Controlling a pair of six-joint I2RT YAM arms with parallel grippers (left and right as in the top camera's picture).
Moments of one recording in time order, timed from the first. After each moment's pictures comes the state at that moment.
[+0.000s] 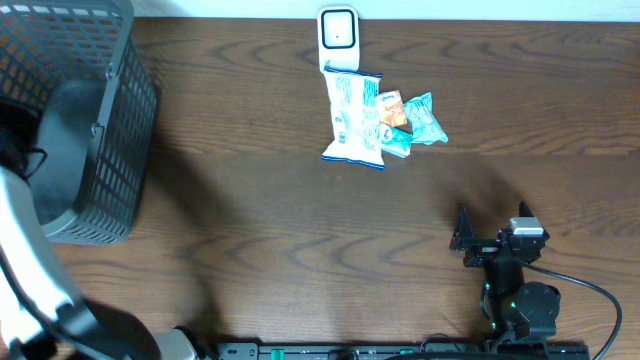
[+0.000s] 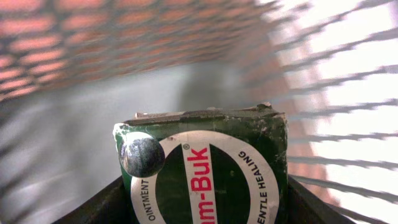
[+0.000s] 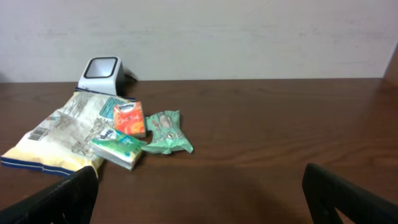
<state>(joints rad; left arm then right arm) 0.65 1.53 1.45 -0.66 0.12 -0.67 0.04 0.01 0.01 -0.07 0.02 0.04</state>
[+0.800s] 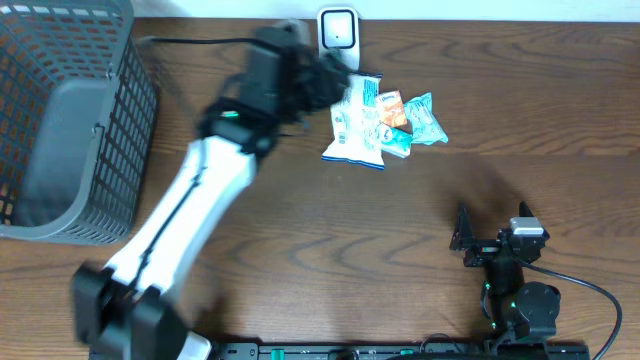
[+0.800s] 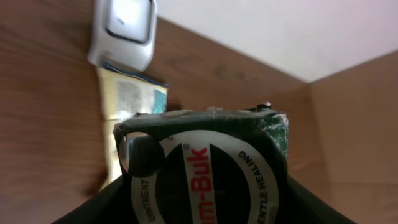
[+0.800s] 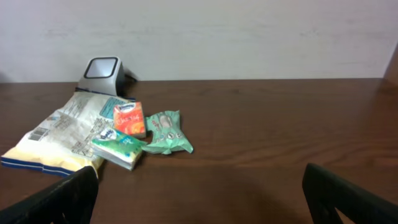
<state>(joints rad) -0.44 1.65 1.45 -0.40 0.21 -0.72 0.04 0.01 0.01 -0.07 0.02 0.04</state>
